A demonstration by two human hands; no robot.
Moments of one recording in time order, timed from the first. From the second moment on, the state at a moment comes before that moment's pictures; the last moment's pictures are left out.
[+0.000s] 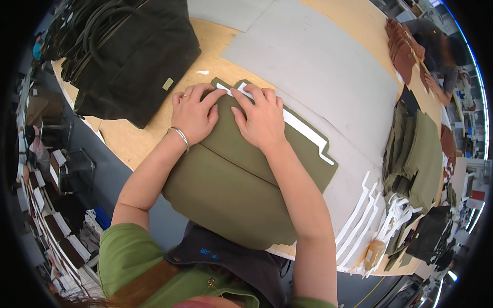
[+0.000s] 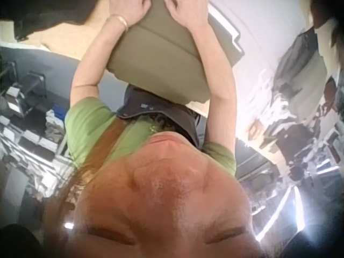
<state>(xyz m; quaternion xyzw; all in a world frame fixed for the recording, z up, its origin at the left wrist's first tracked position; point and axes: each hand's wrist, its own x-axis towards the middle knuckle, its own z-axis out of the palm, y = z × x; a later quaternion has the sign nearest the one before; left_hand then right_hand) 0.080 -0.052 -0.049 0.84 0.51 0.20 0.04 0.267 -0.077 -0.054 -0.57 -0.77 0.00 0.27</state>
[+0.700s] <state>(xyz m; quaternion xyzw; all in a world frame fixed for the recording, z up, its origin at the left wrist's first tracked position) 0.231 -0.116 -0.049 0.96 0.15 0.16 0.16 0.420 -0.253 -0.028 -0.77 -0.55 0.12 0.31</state>
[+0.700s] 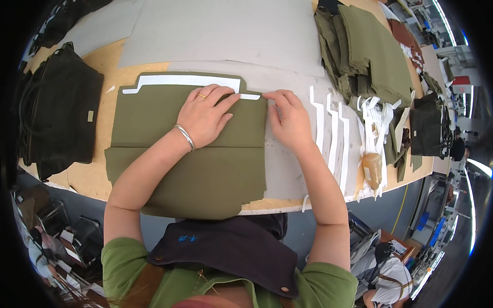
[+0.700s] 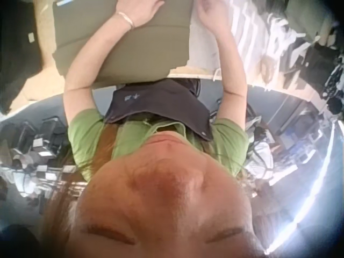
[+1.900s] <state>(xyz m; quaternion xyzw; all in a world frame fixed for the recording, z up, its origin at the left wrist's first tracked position) 0.057 -0.040 -0.032 0.84 0.53 0.11 0.08 0.424 -0.247 -0.020 -0.79 -0.56 0.06 0.25</state>
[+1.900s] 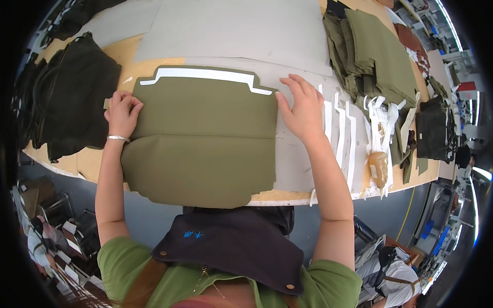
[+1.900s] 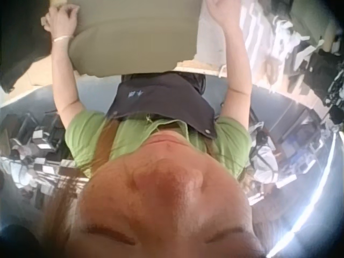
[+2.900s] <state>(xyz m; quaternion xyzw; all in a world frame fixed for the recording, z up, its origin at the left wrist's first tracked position) 0.158 -0.048 0.015 0.89 0.32 -0.06 0.33 0.348 -0.337 0.035 -0.62 -0.70 0.14 0.33</state>
